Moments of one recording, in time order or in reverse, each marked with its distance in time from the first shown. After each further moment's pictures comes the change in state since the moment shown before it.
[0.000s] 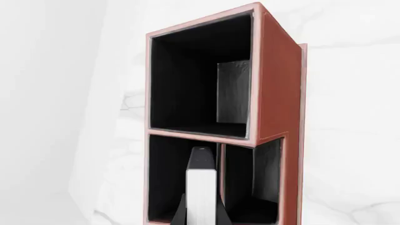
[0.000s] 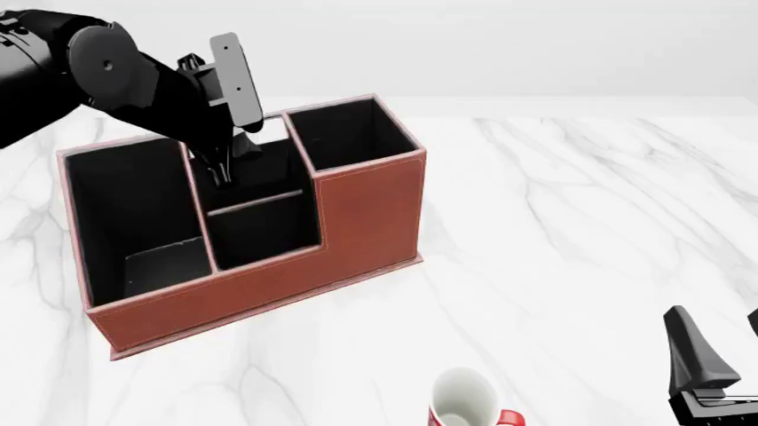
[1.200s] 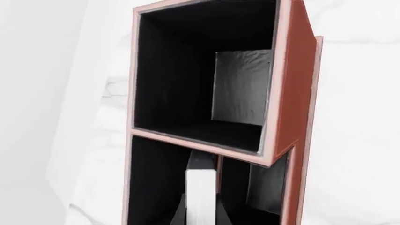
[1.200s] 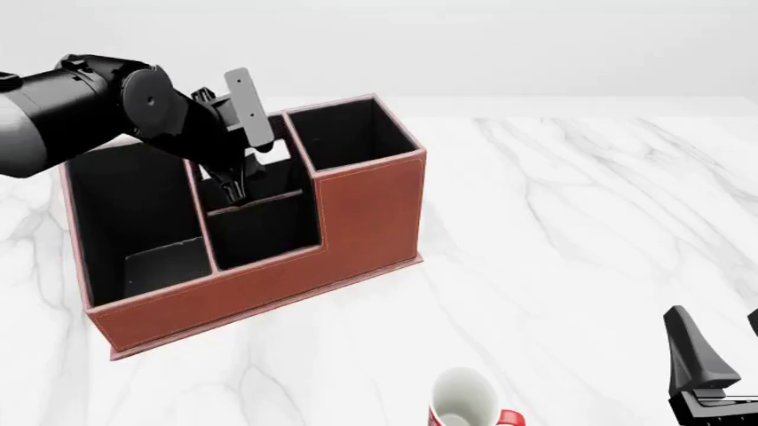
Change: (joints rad) left arm 0.037 0.102 0.049 -0.098 -0.055; right arm 0.000 0.000 0.000 0.000 0.000
